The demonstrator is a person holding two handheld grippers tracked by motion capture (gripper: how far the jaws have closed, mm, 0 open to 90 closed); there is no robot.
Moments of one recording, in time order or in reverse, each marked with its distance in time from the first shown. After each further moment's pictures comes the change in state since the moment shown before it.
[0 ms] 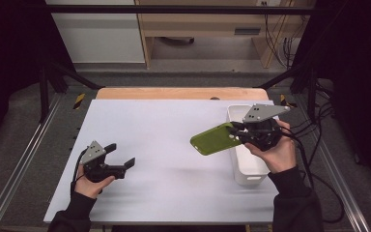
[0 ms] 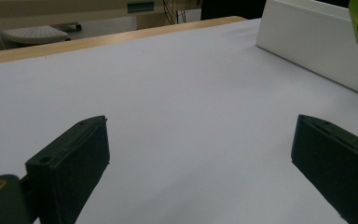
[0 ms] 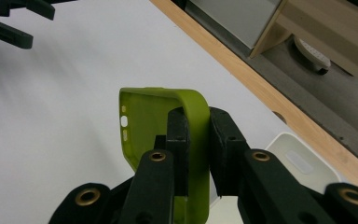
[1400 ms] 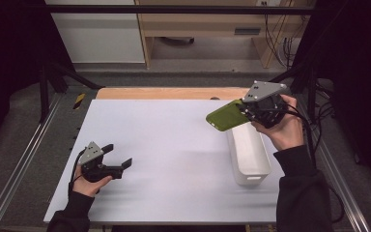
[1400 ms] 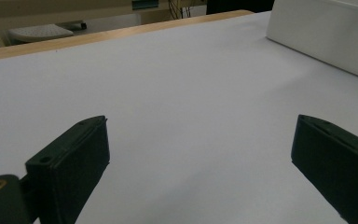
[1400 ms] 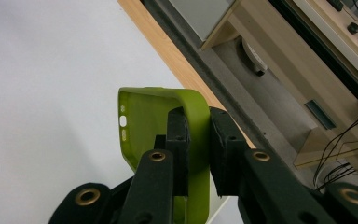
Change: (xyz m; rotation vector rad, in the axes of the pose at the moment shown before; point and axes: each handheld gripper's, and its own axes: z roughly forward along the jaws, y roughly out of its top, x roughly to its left) left arm 0.011 -0.009 0.000 0.008 0.015 0.015; right arm -0.033 0.038 -0.005 0.093 -0.195 -0.184
